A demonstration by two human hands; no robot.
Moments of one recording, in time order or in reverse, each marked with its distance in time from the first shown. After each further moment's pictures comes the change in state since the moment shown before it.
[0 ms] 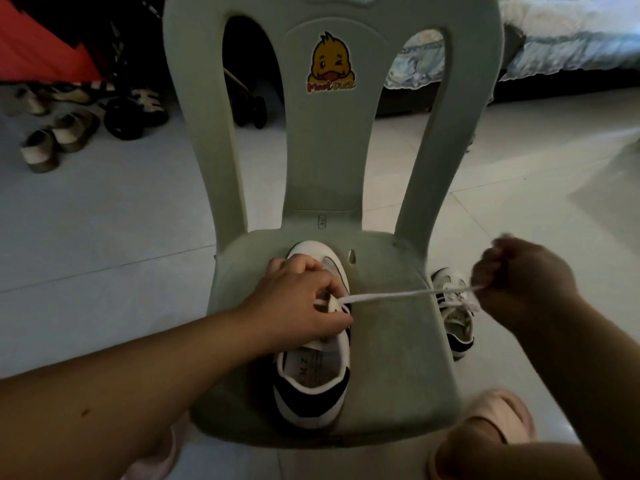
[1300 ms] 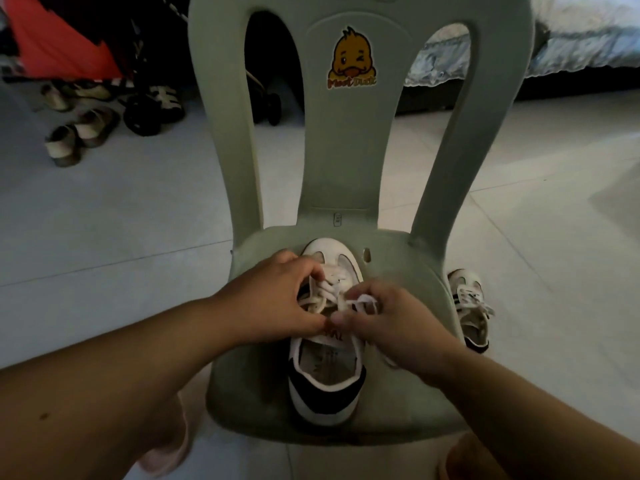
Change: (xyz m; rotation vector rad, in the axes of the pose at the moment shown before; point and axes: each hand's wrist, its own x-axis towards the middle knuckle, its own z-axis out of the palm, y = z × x) left_hand -0.011 -0.025 -0.028 0.096 -0.070 -0.017; right_hand -0.045 0.093 0.030 -1.319 -0.608 -0.198
